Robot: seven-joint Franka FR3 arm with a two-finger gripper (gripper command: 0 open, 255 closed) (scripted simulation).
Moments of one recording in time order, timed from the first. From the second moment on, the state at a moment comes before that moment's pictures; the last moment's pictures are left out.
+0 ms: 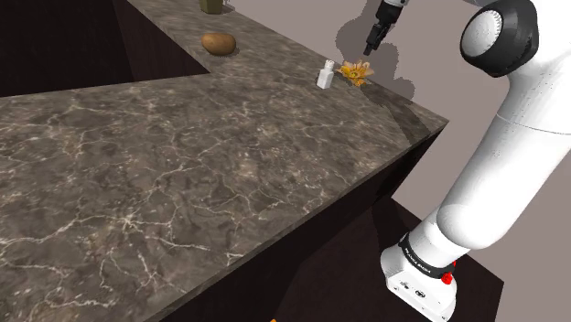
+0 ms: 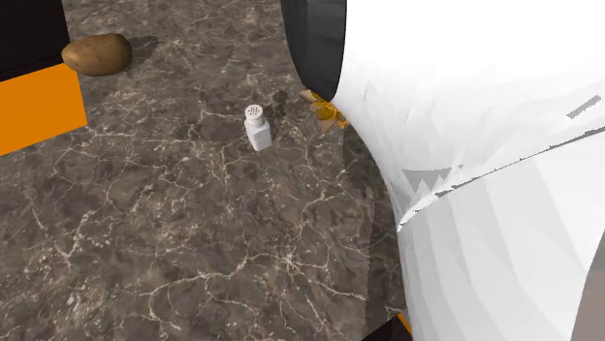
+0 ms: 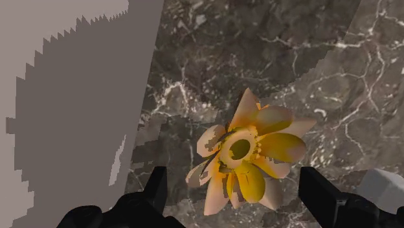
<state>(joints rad) -0.10 0.22 -0.53 -1.40 0.13 1.70 -0.86</state>
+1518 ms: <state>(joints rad) -0.12 0.26 -0.53 -1.43 0.15 1.76 -0.89</state>
